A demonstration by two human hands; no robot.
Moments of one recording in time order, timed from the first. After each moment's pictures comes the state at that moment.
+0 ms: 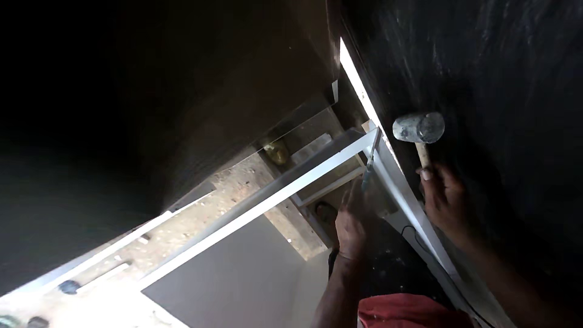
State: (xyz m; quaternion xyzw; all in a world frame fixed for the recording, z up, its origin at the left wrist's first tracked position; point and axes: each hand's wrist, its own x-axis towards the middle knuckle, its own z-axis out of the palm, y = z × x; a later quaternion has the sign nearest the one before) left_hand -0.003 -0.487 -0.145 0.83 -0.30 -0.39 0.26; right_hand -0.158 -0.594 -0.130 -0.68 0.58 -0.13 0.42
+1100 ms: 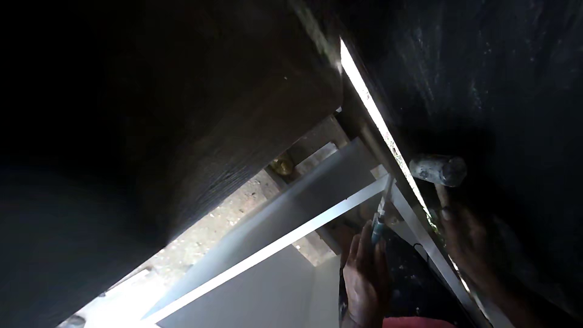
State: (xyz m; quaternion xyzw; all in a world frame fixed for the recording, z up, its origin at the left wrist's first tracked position) left_hand -0.001 -0.489 -0.130 0.83 -0.30 -0.39 0.26; right_hand -0.160 -0.607 -0.139 -0.61 0.63 -0.10 0.47
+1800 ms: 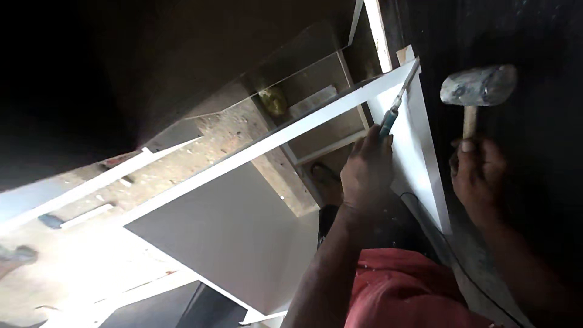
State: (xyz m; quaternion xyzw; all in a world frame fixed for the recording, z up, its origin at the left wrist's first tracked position) left_hand 0.005 -0.490 -0.132 0.82 -0.31 -0.41 0.26; right_hand -0.190 -0.572 -0.119 -0.67 0.61 -0.06 0.43
